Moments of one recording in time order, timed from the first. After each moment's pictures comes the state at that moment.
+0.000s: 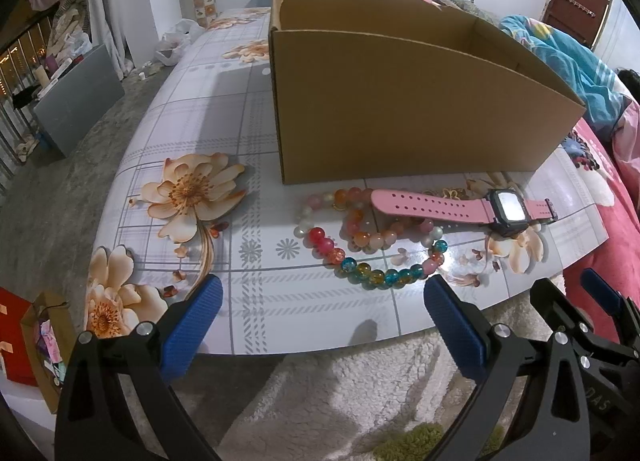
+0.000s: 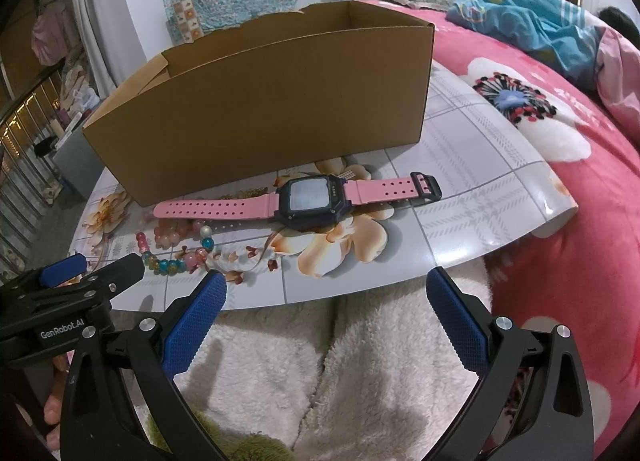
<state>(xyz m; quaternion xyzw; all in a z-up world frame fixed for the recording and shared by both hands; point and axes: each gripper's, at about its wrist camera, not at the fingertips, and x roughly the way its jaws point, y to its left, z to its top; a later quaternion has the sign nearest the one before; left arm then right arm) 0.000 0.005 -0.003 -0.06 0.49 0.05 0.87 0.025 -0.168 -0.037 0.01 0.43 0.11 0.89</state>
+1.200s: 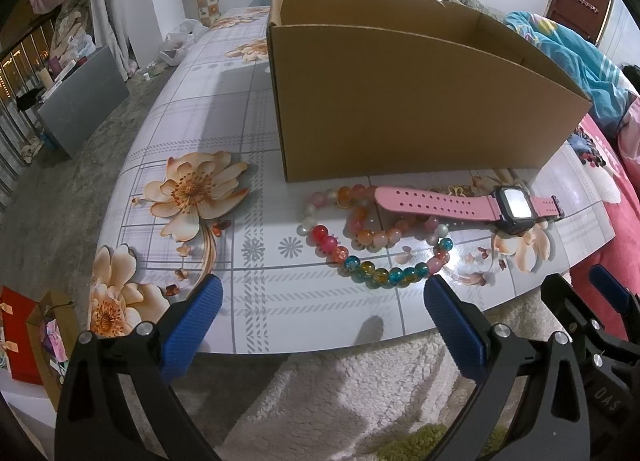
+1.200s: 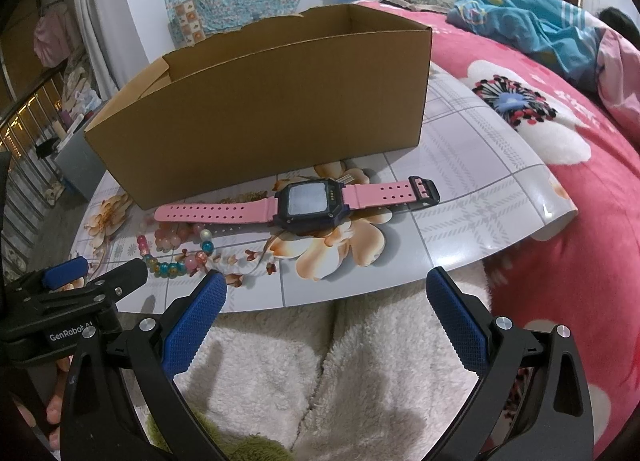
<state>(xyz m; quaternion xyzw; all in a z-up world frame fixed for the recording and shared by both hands) 0.002 0.001 -0.007 -0.06 0.49 0.07 0.87 0.026 -0.164 -0.033 0.01 0.43 0.11 0.89</state>
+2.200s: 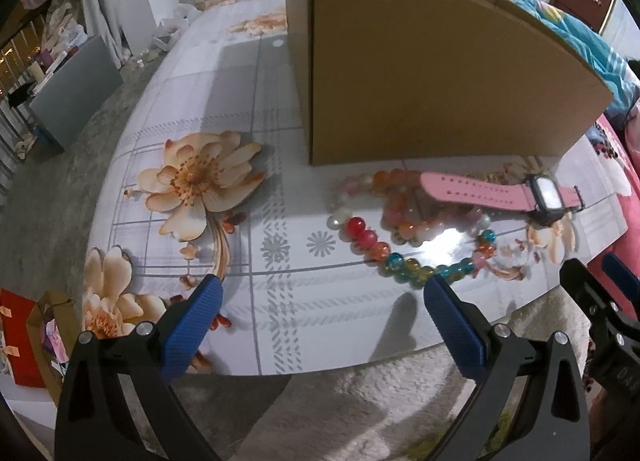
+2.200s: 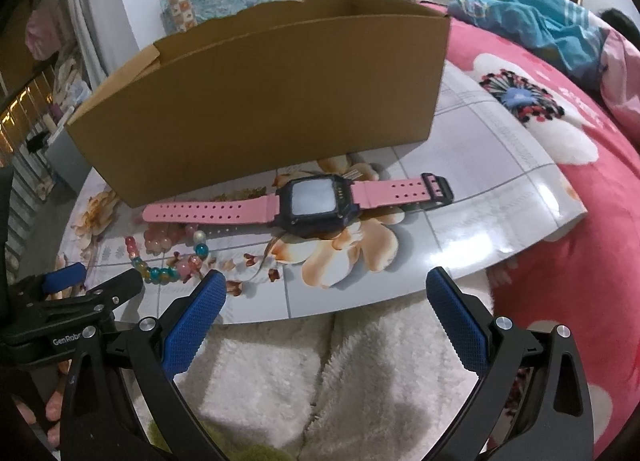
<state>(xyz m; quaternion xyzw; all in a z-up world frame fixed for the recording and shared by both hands) 0.017 0.028 -0.027 -0.05 0.53 0.05 0.85 0.042 -0.151 -0.044 0.00 0.45 0.10 0.89</state>
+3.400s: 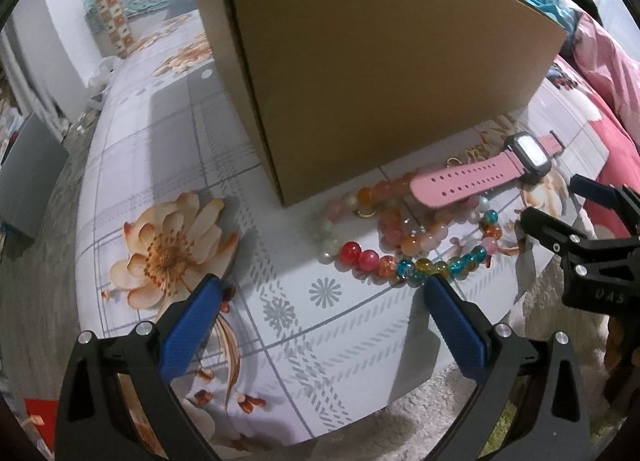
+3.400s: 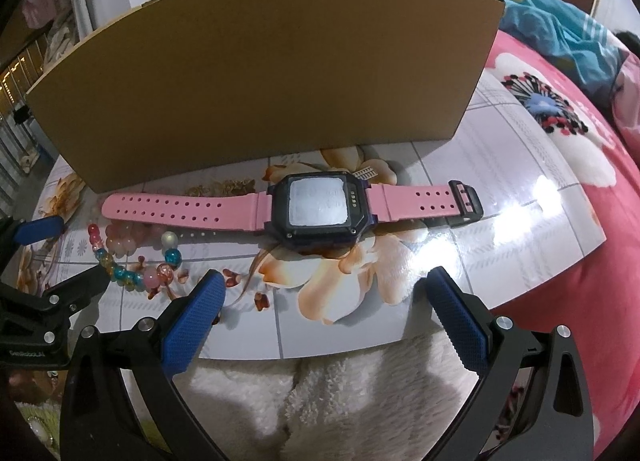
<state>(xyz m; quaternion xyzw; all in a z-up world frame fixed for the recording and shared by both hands) 0.069 0.050 -0.045 0.05 0.52 -0.07 0.85 0.084 -0.138 -0.061 -0.05 0.47 0.08 0.88</state>
